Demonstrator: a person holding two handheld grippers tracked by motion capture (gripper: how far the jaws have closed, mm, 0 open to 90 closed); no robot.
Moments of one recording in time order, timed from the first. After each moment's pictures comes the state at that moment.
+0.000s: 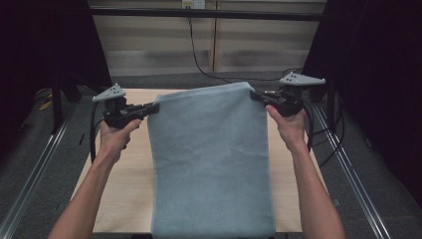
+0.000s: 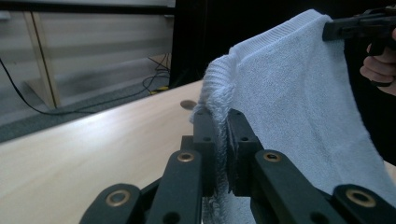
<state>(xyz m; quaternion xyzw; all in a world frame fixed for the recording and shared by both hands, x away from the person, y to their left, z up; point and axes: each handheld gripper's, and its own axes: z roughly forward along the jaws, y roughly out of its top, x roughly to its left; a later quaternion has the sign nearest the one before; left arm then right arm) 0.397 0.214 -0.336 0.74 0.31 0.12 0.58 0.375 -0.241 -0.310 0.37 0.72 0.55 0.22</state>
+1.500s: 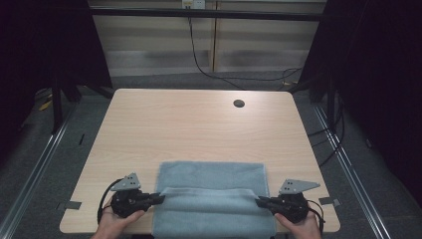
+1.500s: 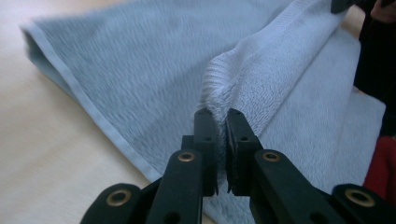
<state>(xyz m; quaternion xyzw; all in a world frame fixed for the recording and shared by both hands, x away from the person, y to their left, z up) 0.241 0.215 -0.490 0.84 0.30 -0.02 0.45 0.187 -0.251 -0.479 0.38 0.82 0.43 0.07</state>
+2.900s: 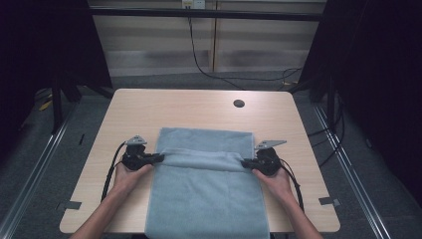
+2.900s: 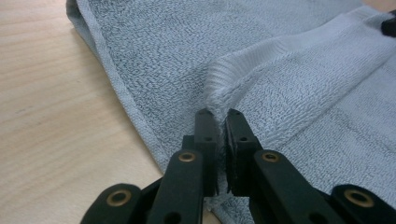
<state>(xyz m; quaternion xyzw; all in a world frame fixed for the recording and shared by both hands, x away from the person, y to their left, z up) 0.378 0.218 -0.512 0.81 0.39 0.03 0.45 0.324 -0.224 -0.499 0.43 0.81 0.38 0.09</state>
